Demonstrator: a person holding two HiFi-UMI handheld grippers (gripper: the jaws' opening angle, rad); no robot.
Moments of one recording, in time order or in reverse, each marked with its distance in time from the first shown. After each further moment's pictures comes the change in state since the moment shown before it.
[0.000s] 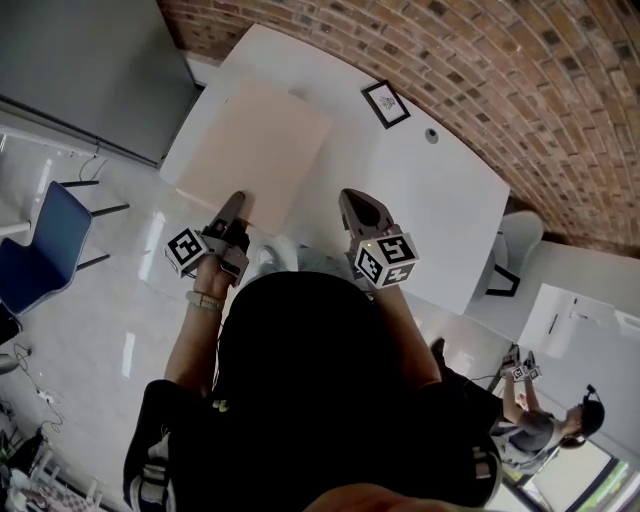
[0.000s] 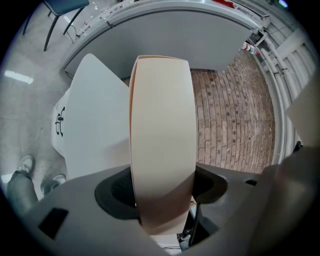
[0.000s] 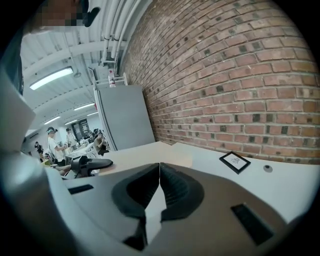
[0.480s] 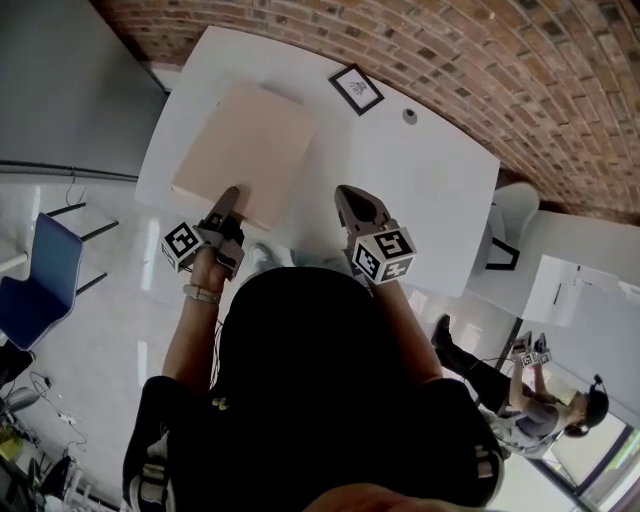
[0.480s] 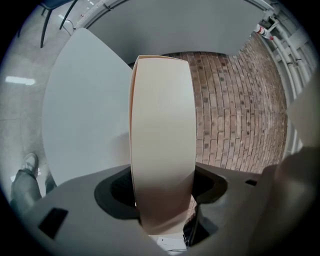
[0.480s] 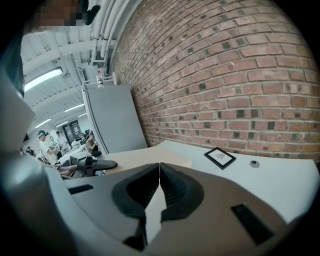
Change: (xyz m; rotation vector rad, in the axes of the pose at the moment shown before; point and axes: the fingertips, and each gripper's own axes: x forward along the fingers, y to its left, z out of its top) left arm 0.072 0.026 -0.022 -0.009 0.104 0.088; right arm -0.015 -0.062 -0.009 0.057 0.024 -0.087
